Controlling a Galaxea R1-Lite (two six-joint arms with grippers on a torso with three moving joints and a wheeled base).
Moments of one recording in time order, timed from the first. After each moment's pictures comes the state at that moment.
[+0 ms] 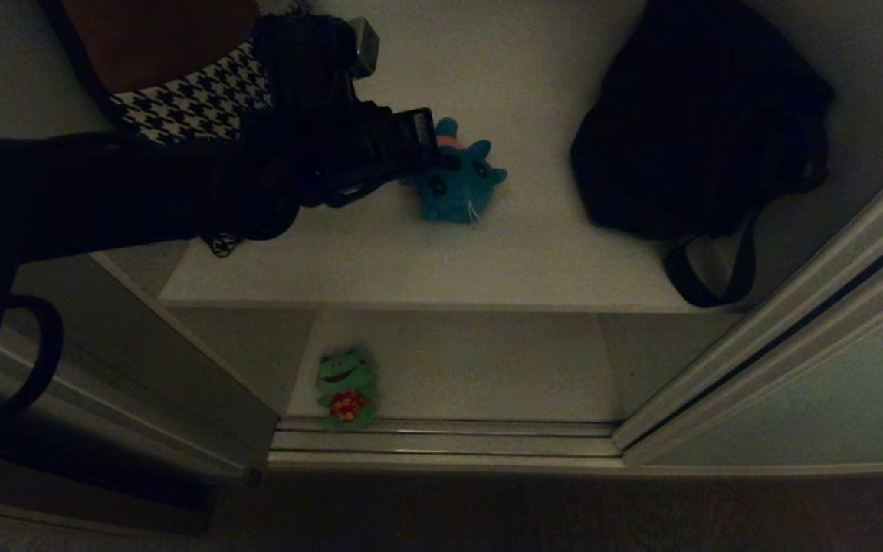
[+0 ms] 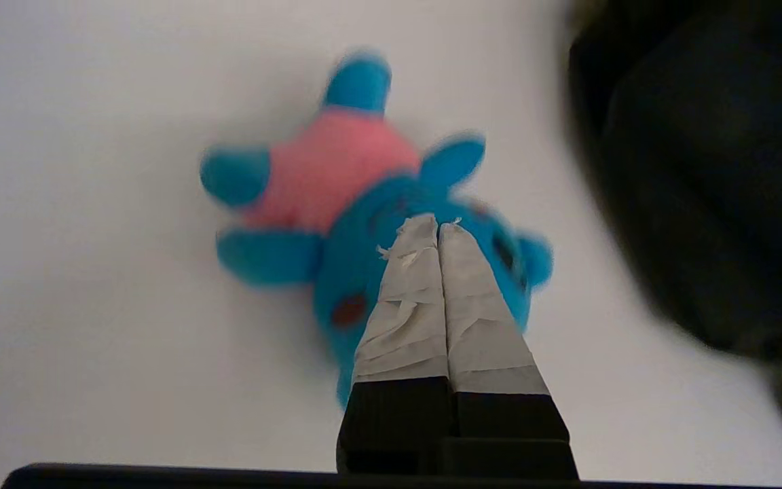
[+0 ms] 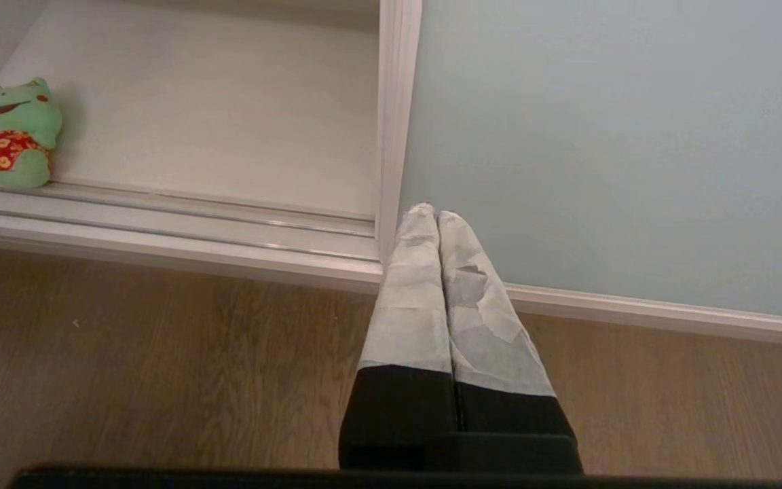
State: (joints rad) left arm -0.49 2.04 -1.88 -0.24 0.06 -0.18; right arm 0.00 0.00 0.00 0.00 0.03 -0.04
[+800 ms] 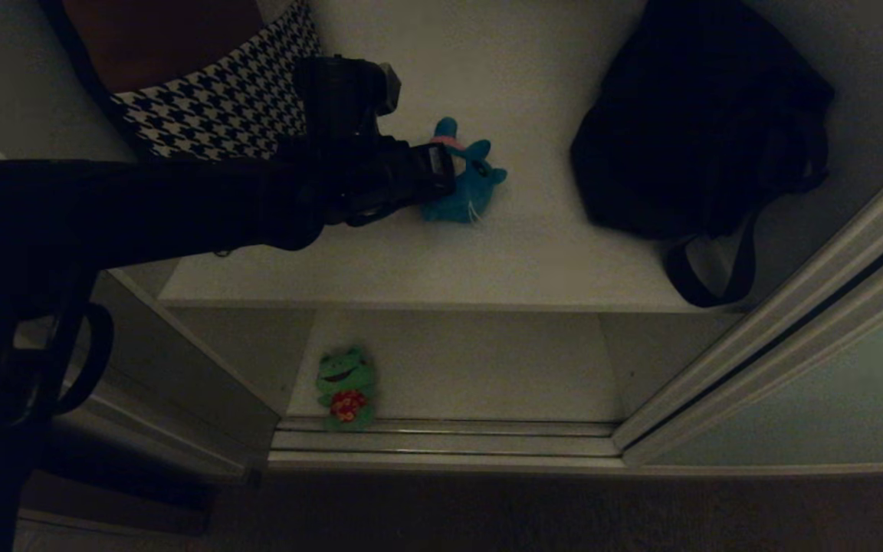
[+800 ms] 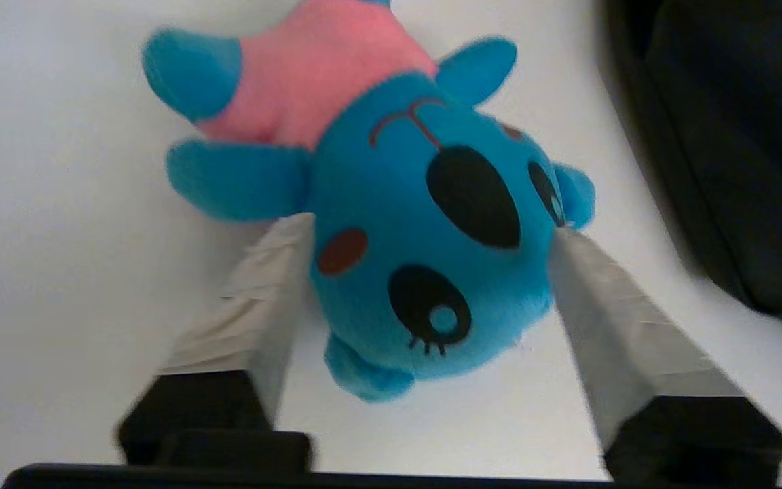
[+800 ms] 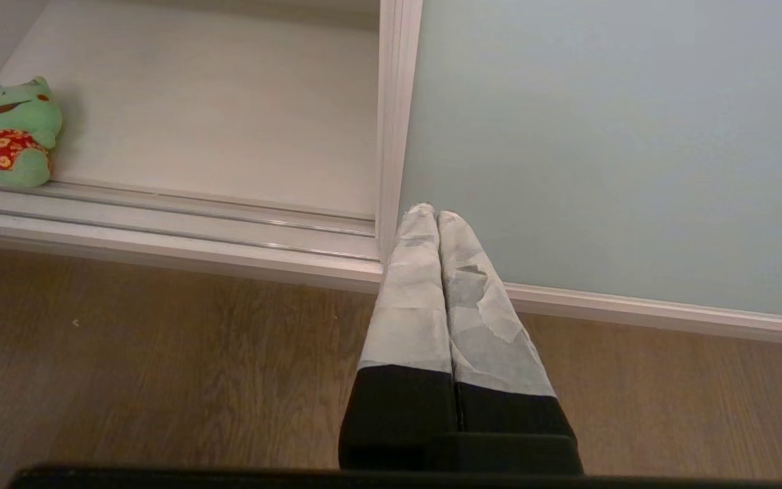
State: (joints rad) left arm -0.49 2.12 -1.94 -0.14 0.04 -0.22; right arm 0.00 0.00 0.00 0.00 0.03 -0.04
